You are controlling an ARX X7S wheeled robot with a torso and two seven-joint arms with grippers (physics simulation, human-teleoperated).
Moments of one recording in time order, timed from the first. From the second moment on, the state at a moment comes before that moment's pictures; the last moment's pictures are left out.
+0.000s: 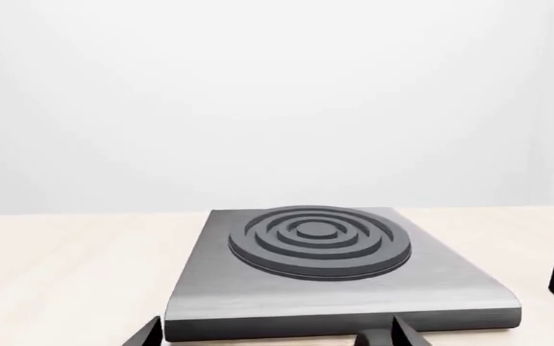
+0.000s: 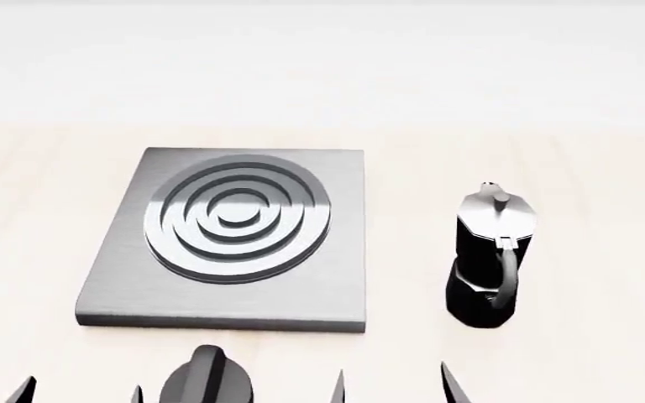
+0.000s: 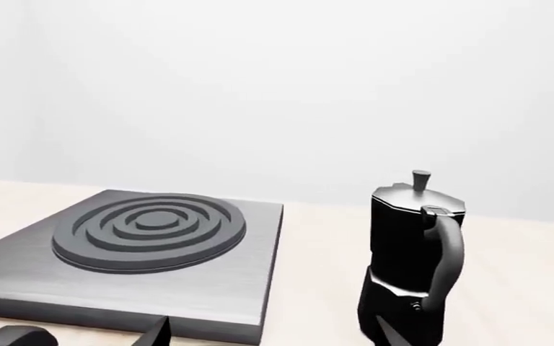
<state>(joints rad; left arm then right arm) 0.06 -0.21 0.26 0.01 -0.16 0.27 -0.21 0.00 0.20 -0.32 -0.17 0.11 0.01 0.25</state>
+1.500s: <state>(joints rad) 0.04 -0.24 0.29 -0.01 -0.19 0.28 -0.23 0.02 0.23 -0.37 -0.16 0.14 -0.01 0.29</state>
